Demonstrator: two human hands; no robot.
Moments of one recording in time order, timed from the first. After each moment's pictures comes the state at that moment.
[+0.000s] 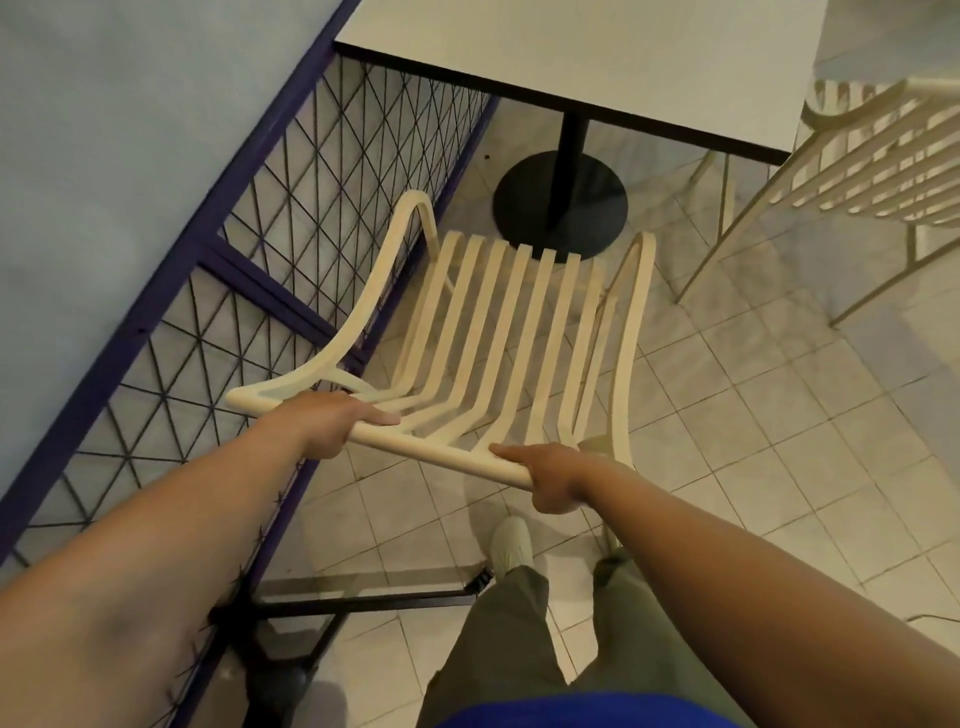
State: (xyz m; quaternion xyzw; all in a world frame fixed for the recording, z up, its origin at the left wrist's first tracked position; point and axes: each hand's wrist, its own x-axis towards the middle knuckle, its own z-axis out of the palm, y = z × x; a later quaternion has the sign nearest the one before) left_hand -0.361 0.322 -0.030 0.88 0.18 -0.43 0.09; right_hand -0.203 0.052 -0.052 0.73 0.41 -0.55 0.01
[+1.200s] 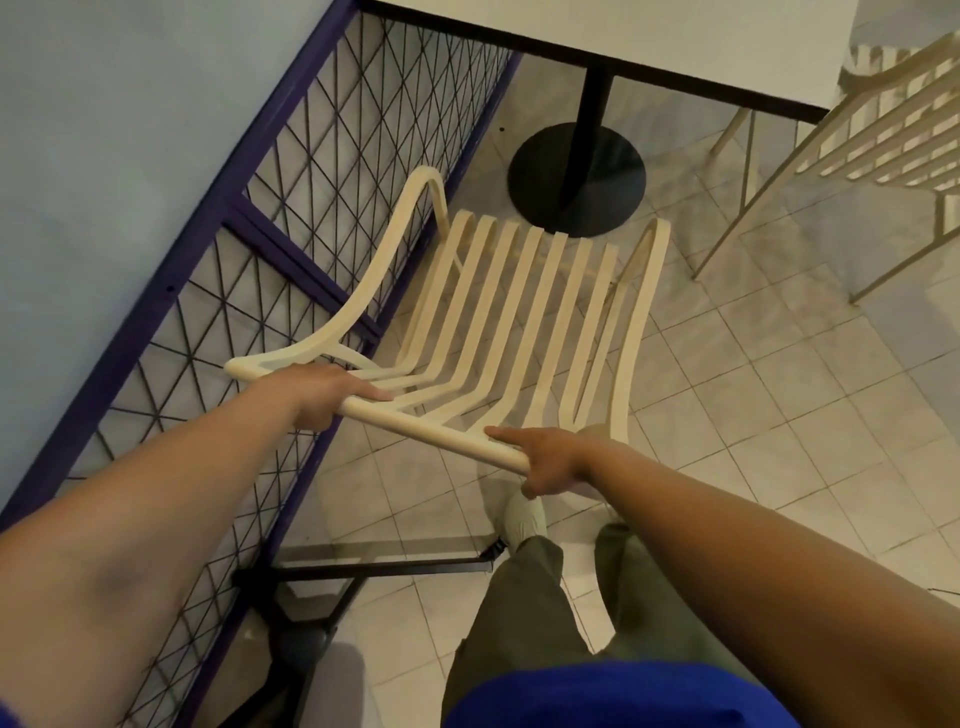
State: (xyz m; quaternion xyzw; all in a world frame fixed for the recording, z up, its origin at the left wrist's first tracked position) left_hand -0.405 0.344 -0.027 0.87 0.16 -0.46 0.07; right_hand -0.254 0.063 -0.058 0.72 0.38 -0.58 -0.02
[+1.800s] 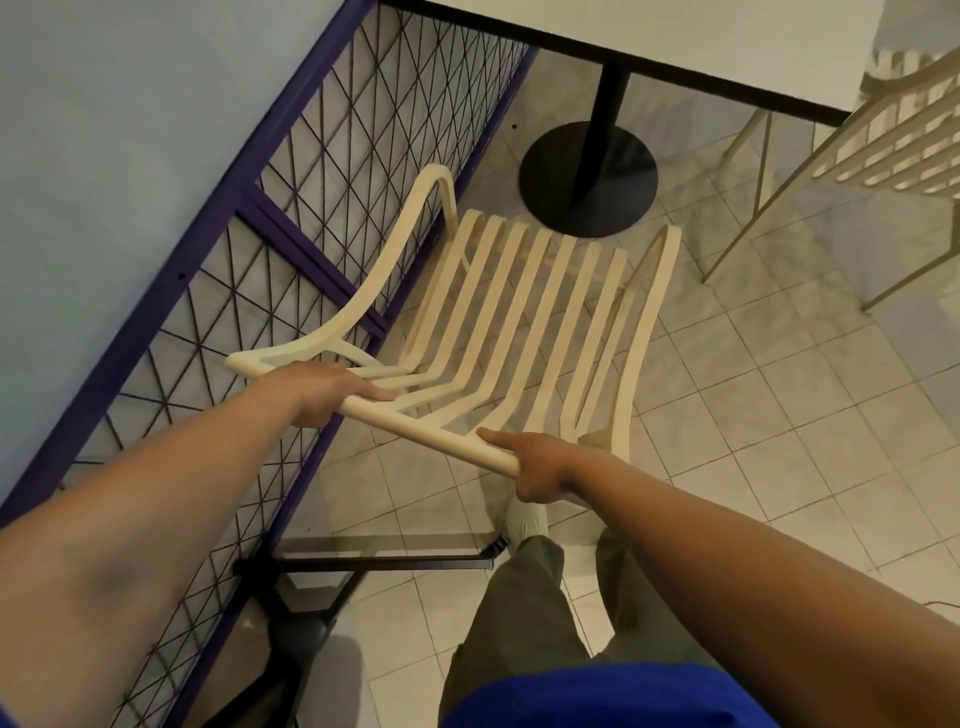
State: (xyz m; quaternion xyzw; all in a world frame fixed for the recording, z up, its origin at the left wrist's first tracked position) left_hand -0.420 0.347 -0.031 0.87 0.16 -0.45 0.07; right_hand -0.278 0.069 -0.054 0.73 0.39 -0.56 -0.04
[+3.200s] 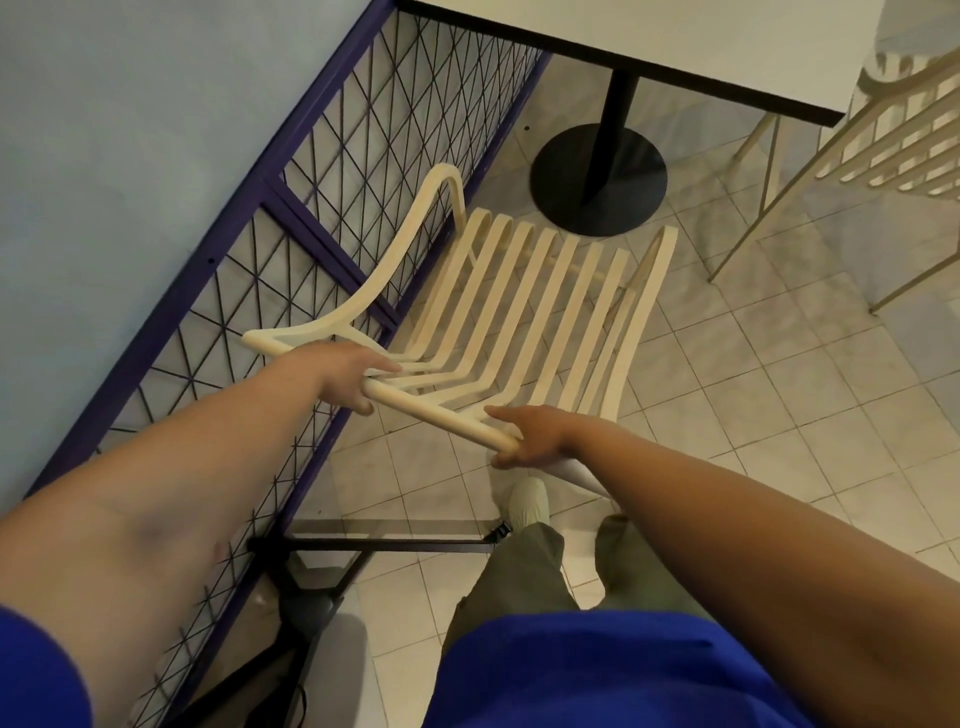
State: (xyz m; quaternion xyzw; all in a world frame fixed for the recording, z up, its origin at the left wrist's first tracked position) left_hand -0.416 0.317 0.002 0.86 0.23 -0.43 0.12; right_hand -0.270 0.063 -0.030 0.71 0.45 -0.53 -0.03
